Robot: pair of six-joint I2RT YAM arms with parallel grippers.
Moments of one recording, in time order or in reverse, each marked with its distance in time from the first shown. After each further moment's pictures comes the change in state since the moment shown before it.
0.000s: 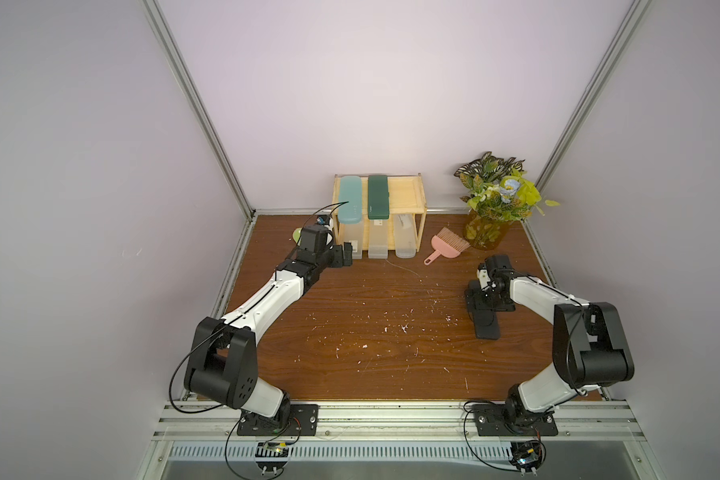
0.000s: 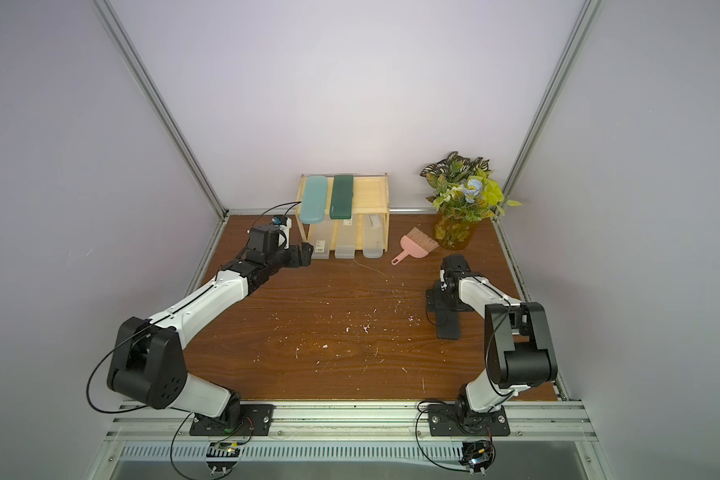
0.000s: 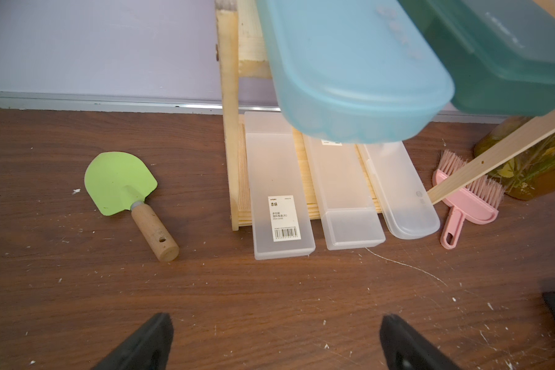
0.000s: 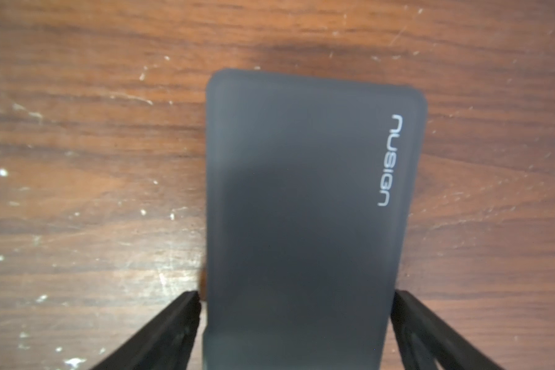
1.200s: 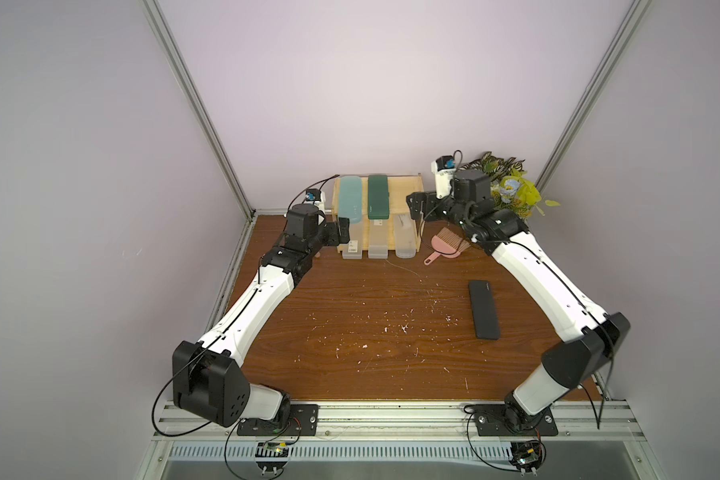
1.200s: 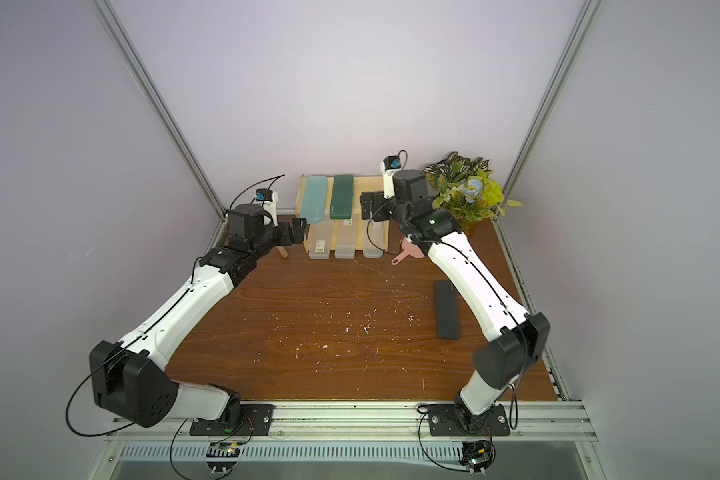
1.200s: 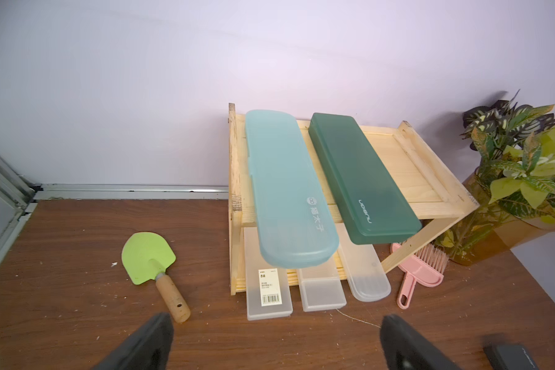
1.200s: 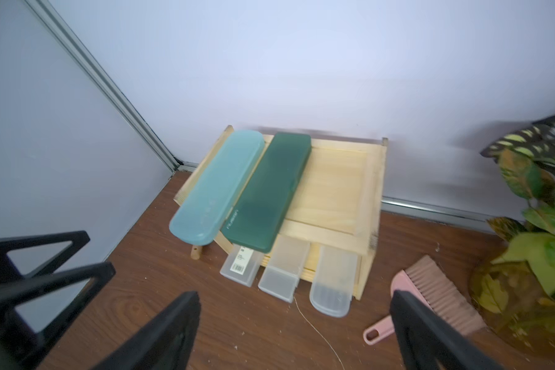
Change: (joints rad) left arm -0.007 -0.100 0.195 -0.092 -0.047 -0.004; right arm 0.466 0.120 1.025 -0.018 0.021 0.163
